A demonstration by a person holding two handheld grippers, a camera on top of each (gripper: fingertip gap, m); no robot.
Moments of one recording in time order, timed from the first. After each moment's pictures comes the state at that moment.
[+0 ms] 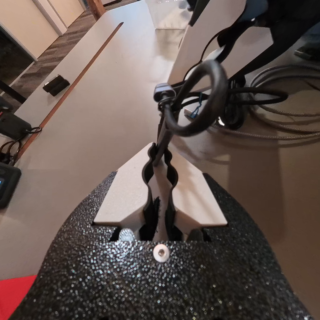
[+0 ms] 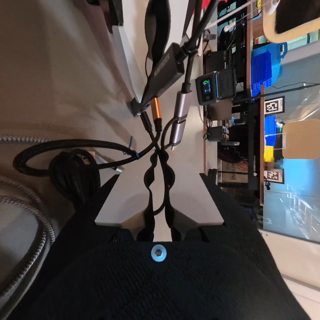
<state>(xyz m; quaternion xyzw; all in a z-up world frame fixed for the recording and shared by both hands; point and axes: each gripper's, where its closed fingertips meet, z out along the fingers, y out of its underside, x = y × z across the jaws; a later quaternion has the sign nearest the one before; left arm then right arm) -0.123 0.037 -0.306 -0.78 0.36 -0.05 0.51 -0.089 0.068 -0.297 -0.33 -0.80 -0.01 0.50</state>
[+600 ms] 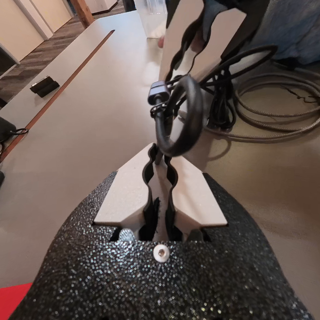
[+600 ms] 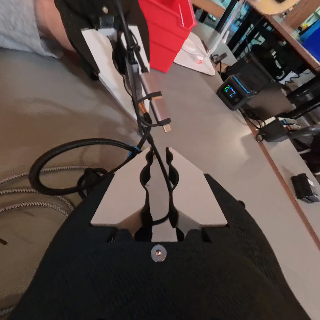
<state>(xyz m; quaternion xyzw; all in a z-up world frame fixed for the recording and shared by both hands) -0.124 0.030 -0.304 -0.77 0.36 -0.10 0.51 -0.088 0.060 -0.288 -0.44 -0.74 0.30 0.43</state>
